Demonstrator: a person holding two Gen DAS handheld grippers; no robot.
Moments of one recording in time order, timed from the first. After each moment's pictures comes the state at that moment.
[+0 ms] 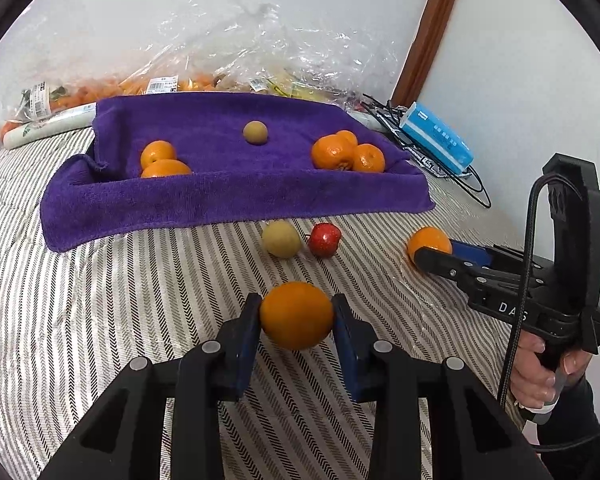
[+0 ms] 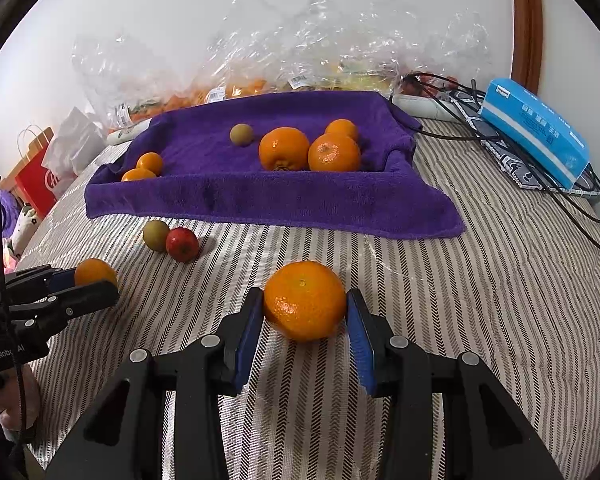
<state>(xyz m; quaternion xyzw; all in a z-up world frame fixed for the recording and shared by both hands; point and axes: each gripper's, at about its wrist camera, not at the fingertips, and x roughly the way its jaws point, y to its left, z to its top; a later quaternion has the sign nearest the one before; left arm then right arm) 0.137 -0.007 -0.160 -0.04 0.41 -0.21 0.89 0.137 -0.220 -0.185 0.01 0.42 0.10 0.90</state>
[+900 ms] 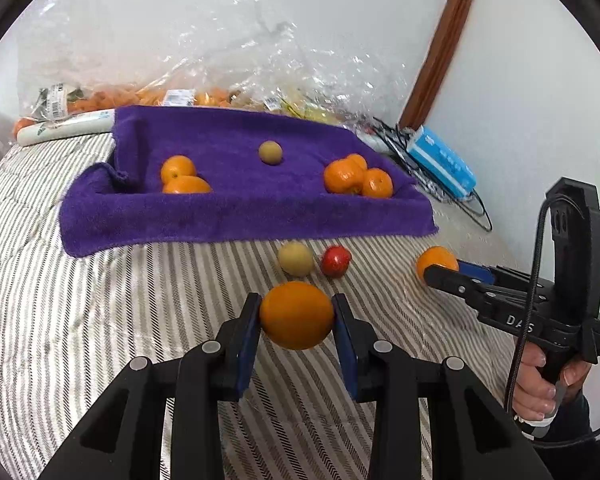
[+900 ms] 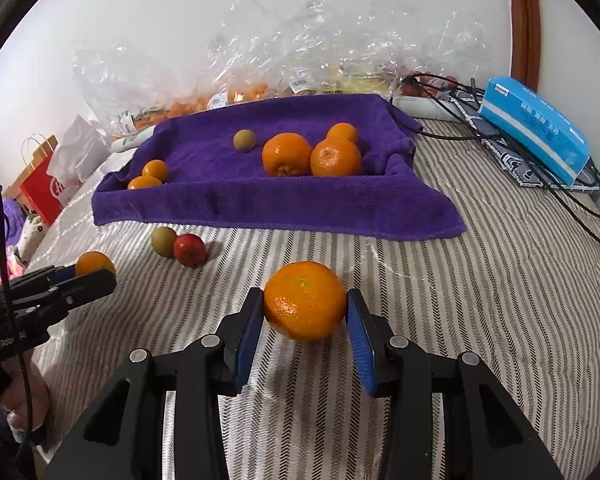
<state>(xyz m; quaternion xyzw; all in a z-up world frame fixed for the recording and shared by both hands) 0.136 0.009 -0.149 -0.07 0.38 -0.20 0.90 0.136 -0.224 -0.178 0.03 0.42 0.11 0.90</state>
